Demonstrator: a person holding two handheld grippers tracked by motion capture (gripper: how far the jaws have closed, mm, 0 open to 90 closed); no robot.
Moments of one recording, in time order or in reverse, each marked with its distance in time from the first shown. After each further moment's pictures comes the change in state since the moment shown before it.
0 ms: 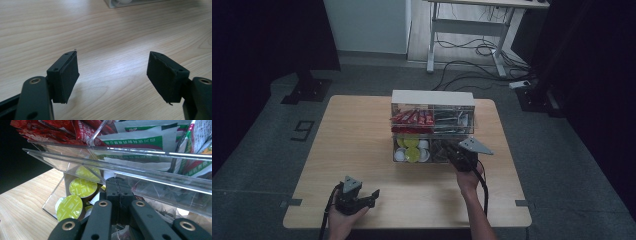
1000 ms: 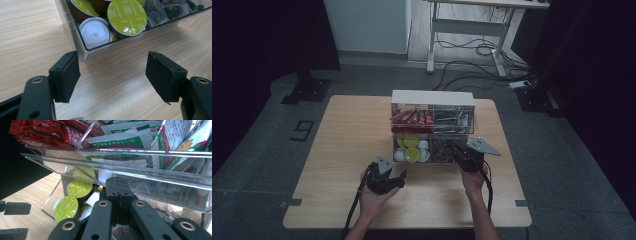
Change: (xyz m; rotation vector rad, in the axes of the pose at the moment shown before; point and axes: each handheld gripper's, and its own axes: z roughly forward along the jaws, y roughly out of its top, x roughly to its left) left arm -0.059 0.073 0.041 -0.075 0.037 0.108; right arm -0.014 -0.002 -0.010 -0.023 0.008 0.042
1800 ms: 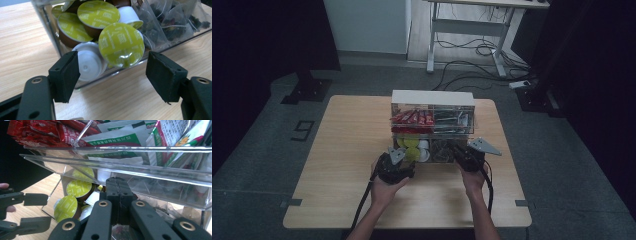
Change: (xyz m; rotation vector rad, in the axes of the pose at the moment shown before) left arm -0.014 0.028 0.026 -0.030 0.030 0.019; right arm -0.004 -0.002 0.001 0.002 0.009 0.024
